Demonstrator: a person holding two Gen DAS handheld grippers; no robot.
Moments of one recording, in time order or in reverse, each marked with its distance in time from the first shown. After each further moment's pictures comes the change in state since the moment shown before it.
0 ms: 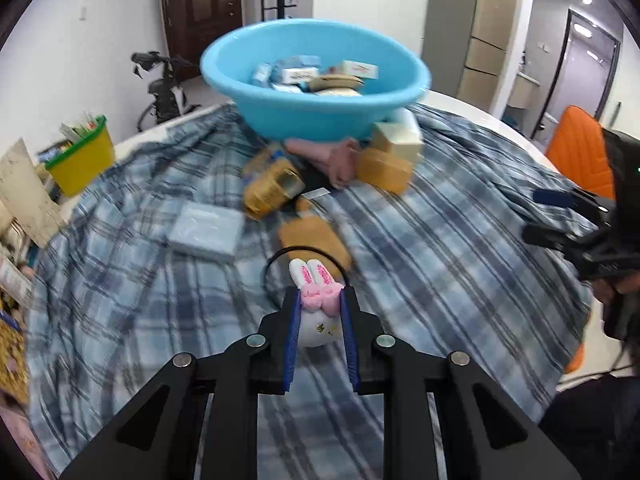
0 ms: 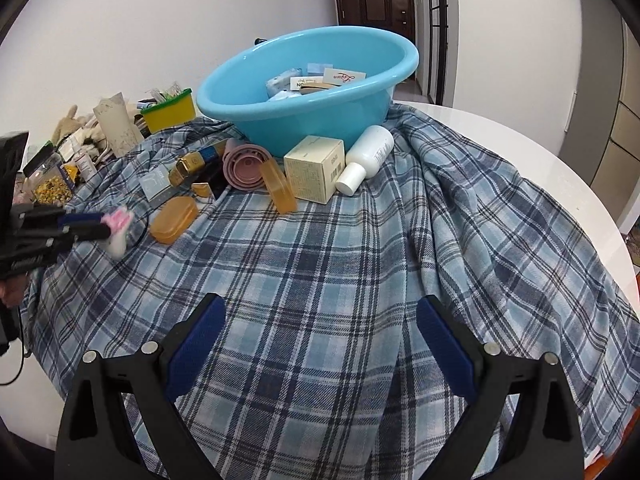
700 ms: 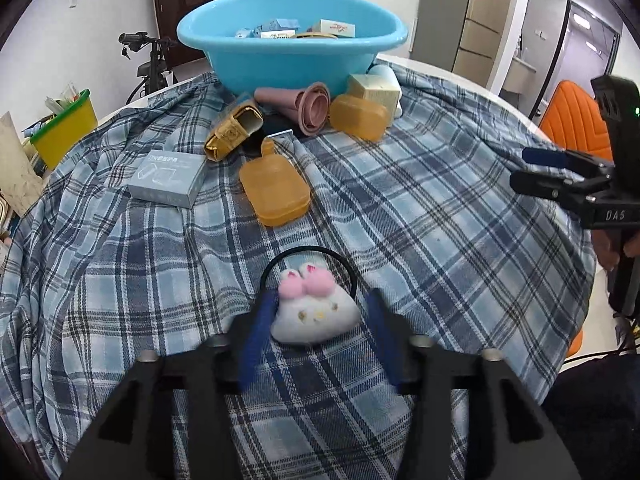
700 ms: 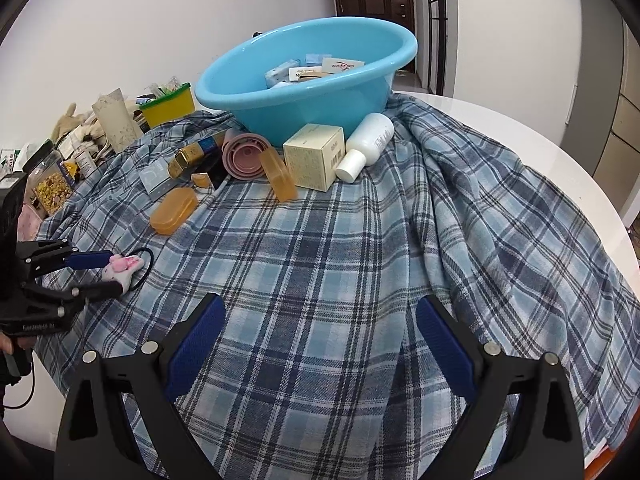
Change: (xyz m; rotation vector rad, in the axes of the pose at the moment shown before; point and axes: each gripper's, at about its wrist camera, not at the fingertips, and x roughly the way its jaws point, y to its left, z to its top) left arm 0.025 -0.025 -0.035 0.016 0.055 0.003; right arm 0.005 -0.002 -0.006 0.018 0.026 0.000
